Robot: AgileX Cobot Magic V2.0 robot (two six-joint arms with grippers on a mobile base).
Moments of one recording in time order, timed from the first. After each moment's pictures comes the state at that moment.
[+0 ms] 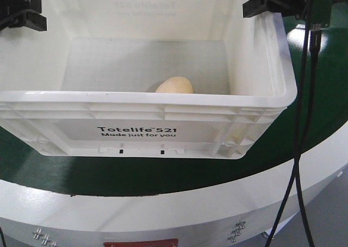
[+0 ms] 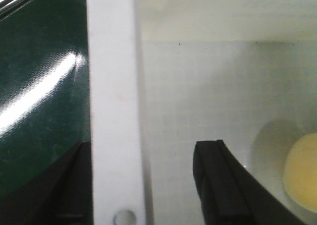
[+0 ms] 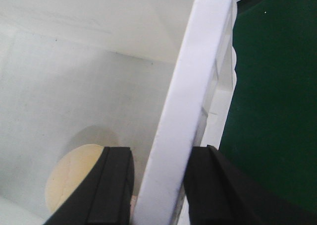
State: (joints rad) left arm -0.13 1.34 -1.43 -0.19 0.97 -0.06; right arm 0.26 1.46 -1.58 0.29 1.00 -0.10
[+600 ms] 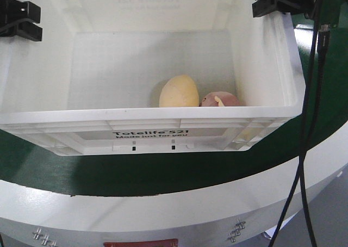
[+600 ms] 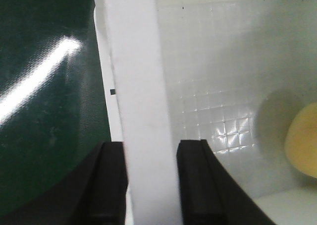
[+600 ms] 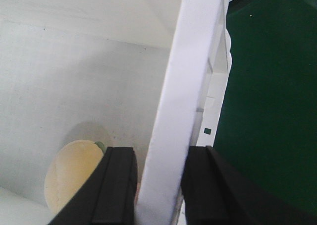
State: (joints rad) left arm -0.13 1.33 -1.43 -0.20 1.04 -0.03; right arm 0.25 1.45 -1.58 0.26 1.02 -0.12
